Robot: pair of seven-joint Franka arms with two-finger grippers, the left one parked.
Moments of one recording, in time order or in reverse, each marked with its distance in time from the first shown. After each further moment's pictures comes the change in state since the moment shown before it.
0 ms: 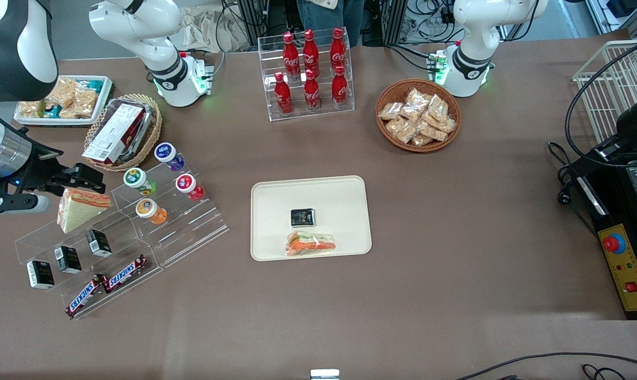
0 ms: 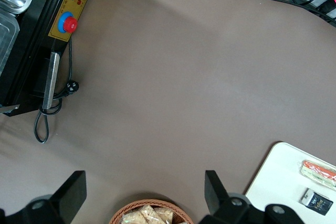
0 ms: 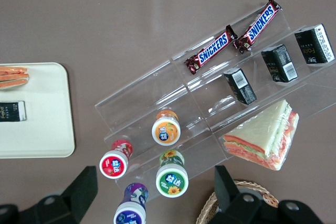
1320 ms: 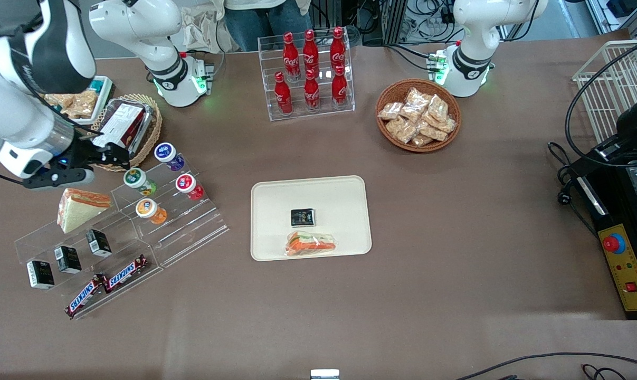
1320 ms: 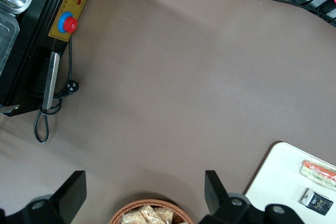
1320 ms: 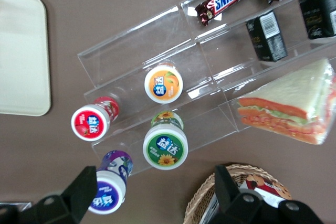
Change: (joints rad) arm 0.000 -0.223 0.000 -0.491 -0.012 0.208 -0.110
